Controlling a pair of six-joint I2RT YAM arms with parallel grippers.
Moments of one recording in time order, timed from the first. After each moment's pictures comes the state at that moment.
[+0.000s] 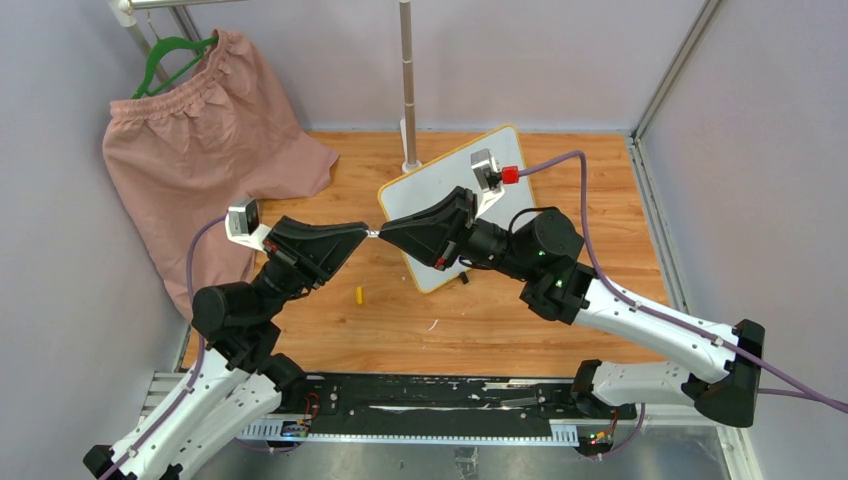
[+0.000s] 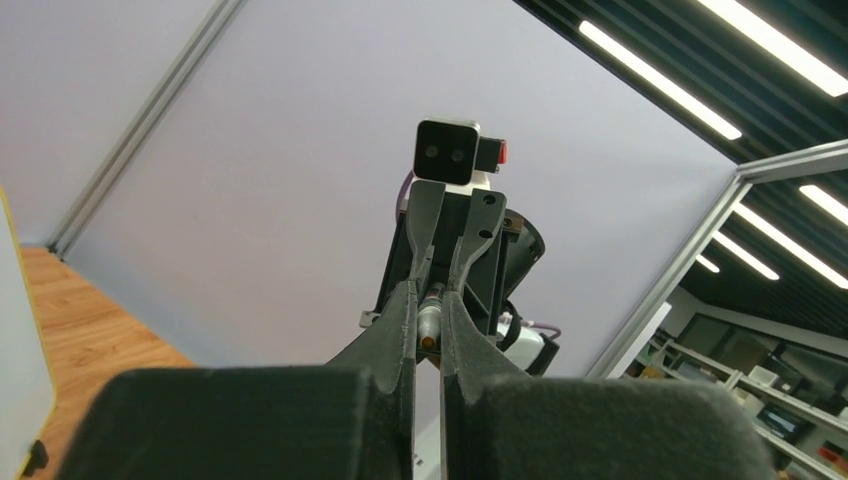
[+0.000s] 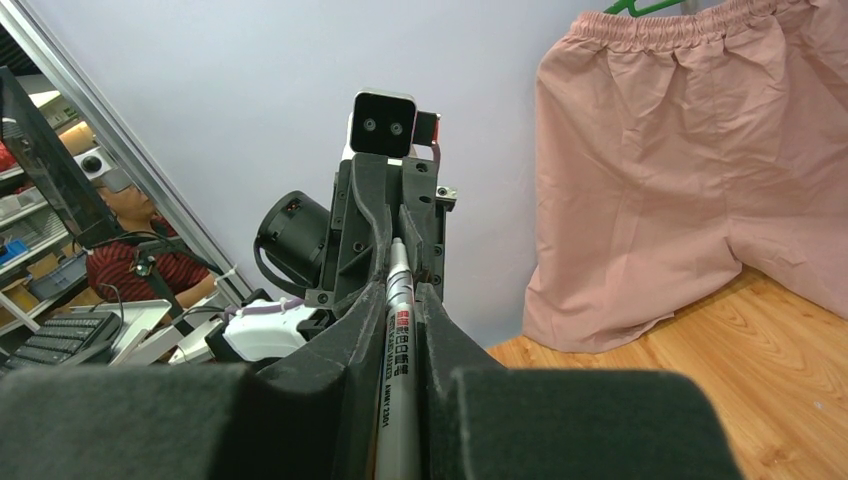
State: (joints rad) left arm -0.62 0.51 0.59 0.61 0.28 -1.03; right arm 1.08 1.13 1.08 0.46 -0.23 0.56
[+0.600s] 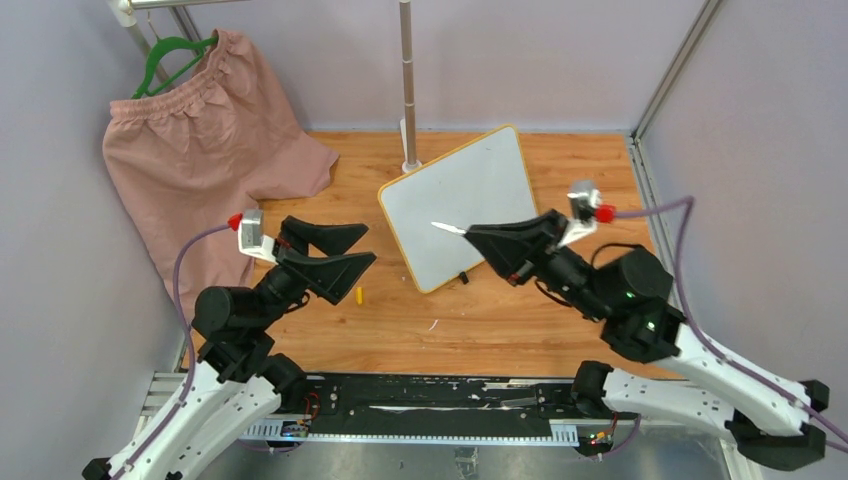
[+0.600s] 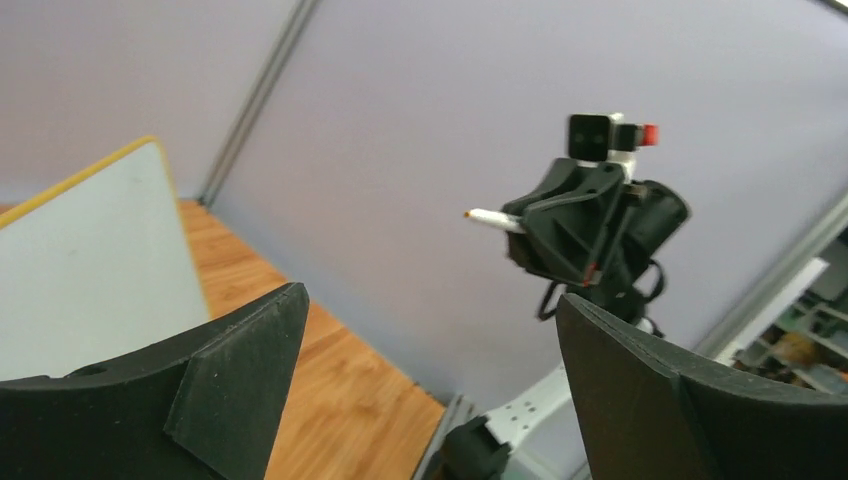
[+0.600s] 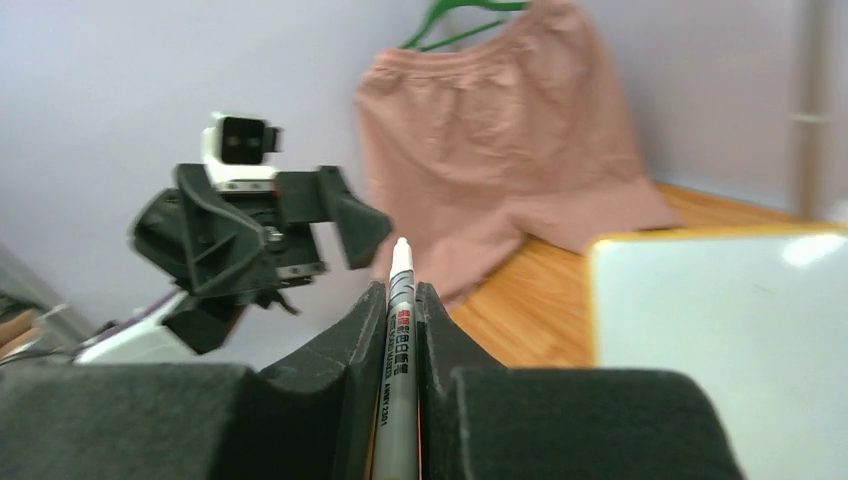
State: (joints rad) left arm -0.62 0.44 0.58 0.41 0.28 -0.84; right arm 1.08 0.77 0.97 0.14 0.04 0.38
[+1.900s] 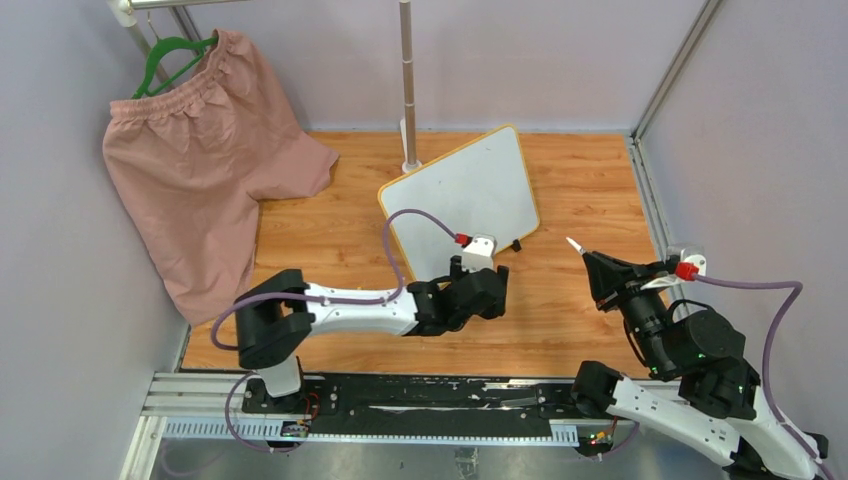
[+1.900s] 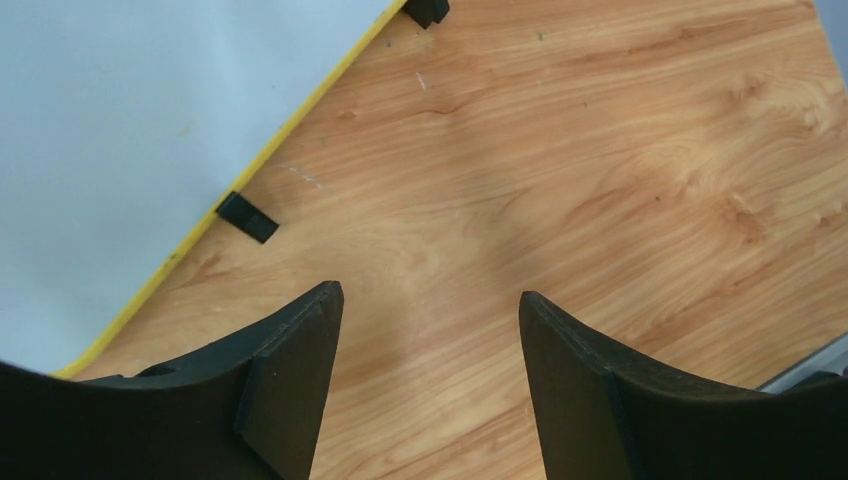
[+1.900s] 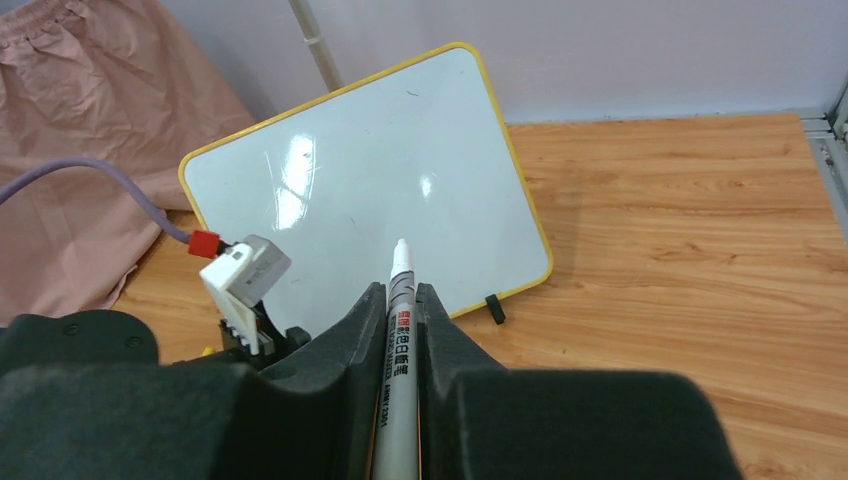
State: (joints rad) left arm -1.26 1.66 1.05 -0.02 -0.58 -0.74; right arm 1.08 0.16 0.80 -0.51 0.78 0.18
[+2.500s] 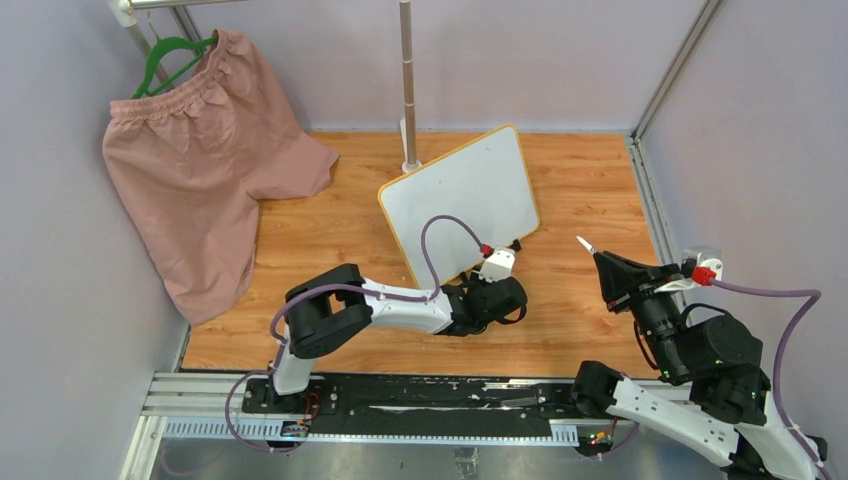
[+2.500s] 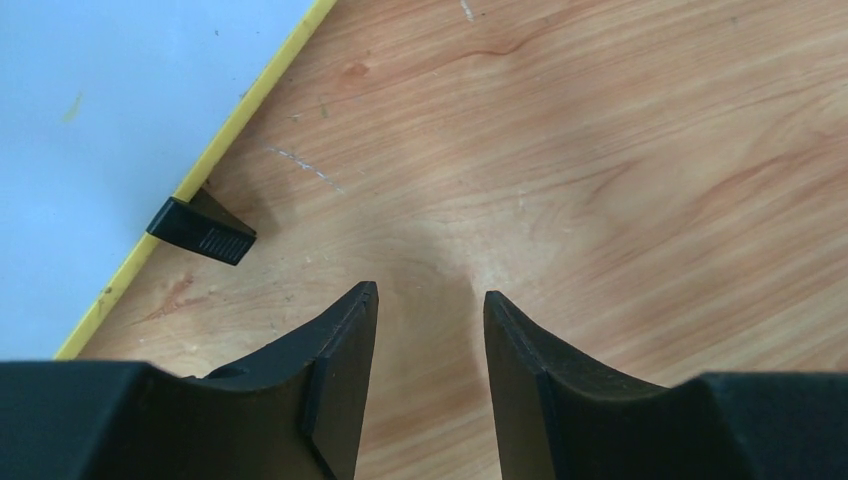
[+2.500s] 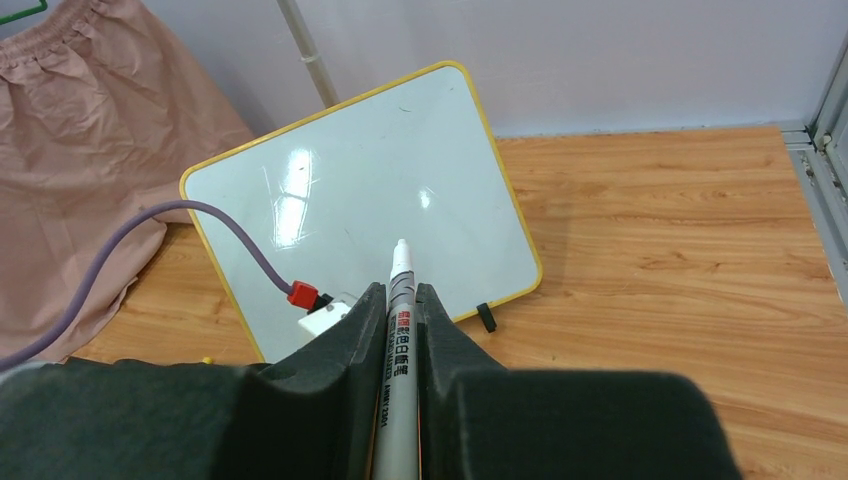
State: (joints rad) left arm -1.26 1.97 1.23 -0.08 -0.60 -0.68; right arm 1.08 0.14 0.84 -0.54 0.78 0.15
